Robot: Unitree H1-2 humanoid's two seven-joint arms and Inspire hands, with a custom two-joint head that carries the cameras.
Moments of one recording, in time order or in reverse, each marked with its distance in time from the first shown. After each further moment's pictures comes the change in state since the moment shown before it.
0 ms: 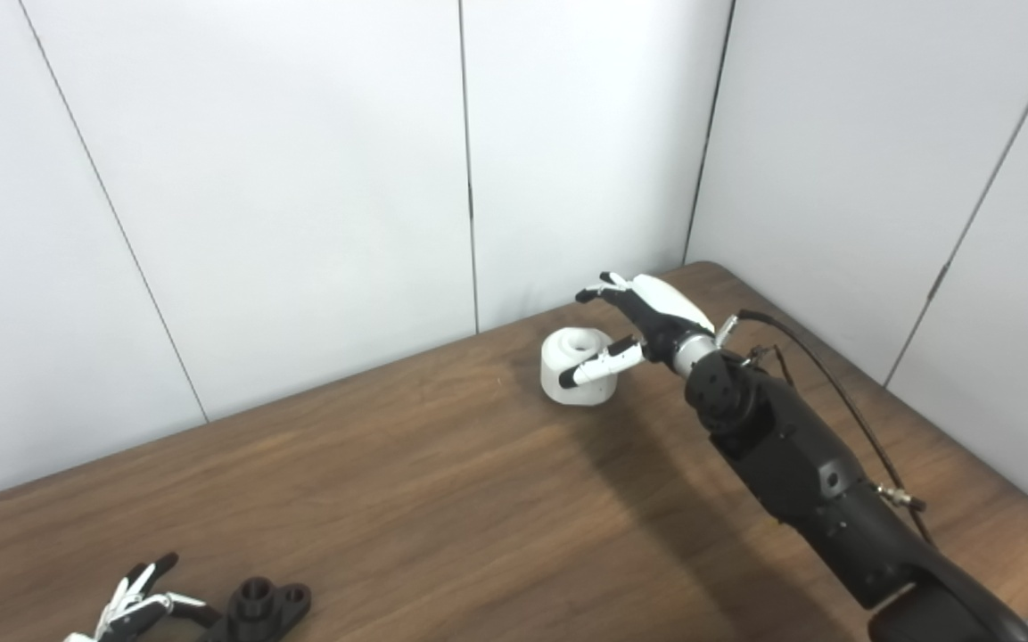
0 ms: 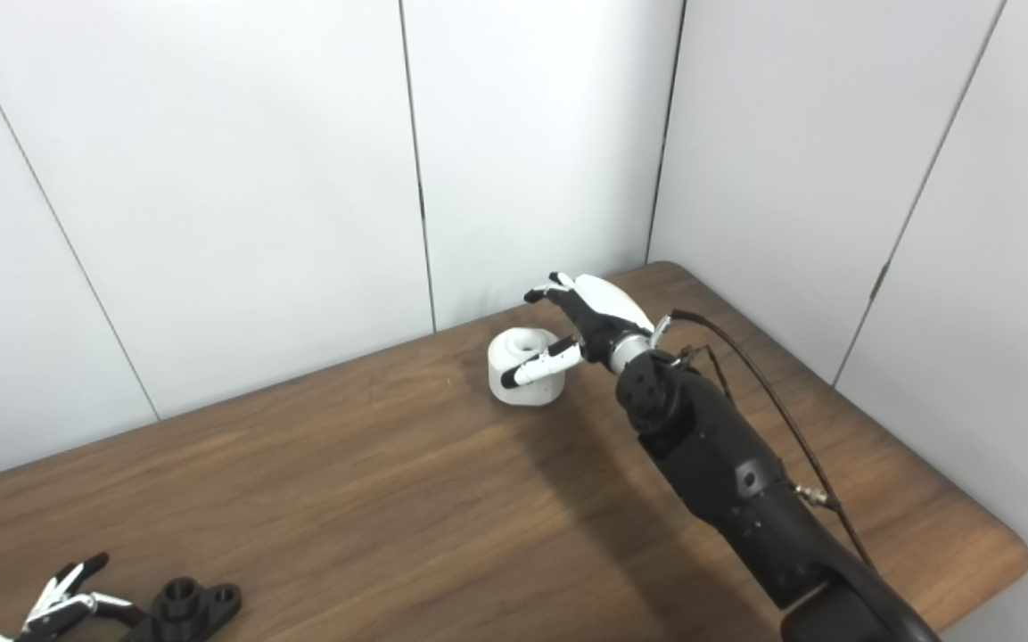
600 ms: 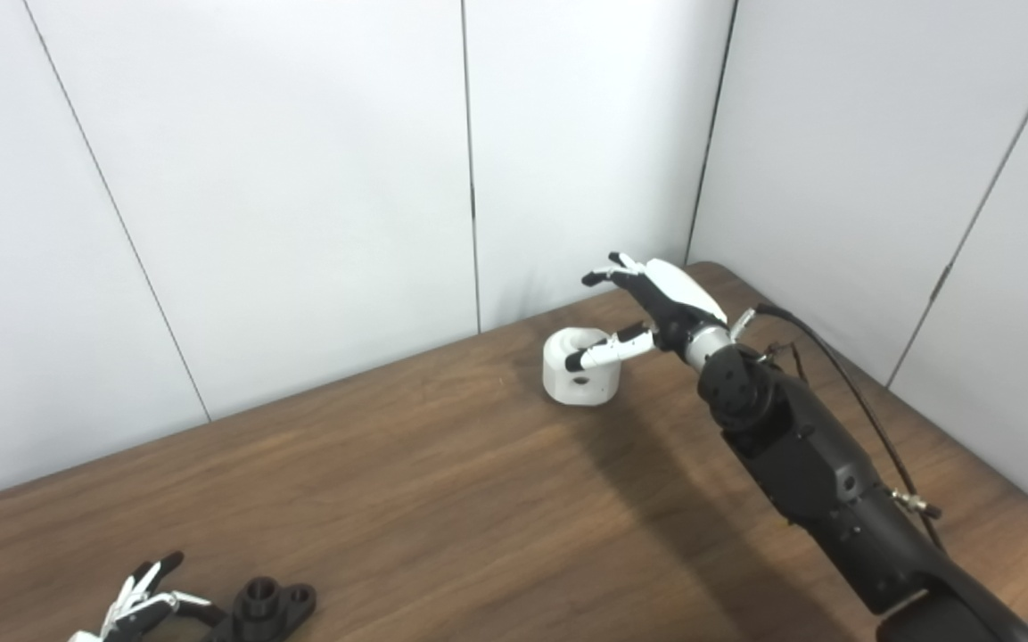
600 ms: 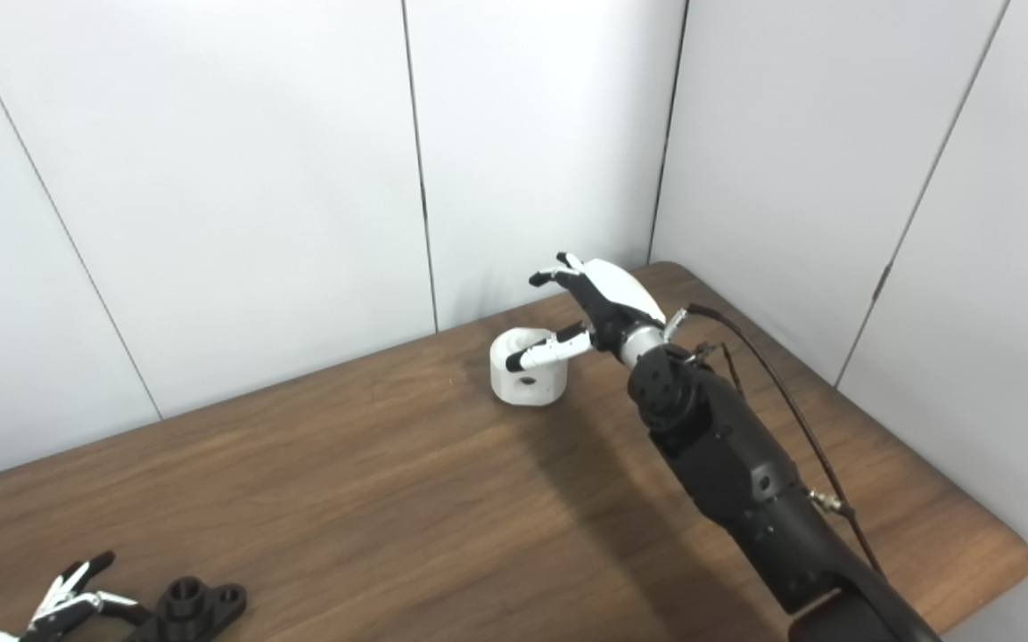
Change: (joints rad) left arm 0.002 0.001 -0.003 -0.004 -0.001 0.004 -0.001; right arm 0.012 0.002 -0.057 -0.060 0.029 -0.020 -0.024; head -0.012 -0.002
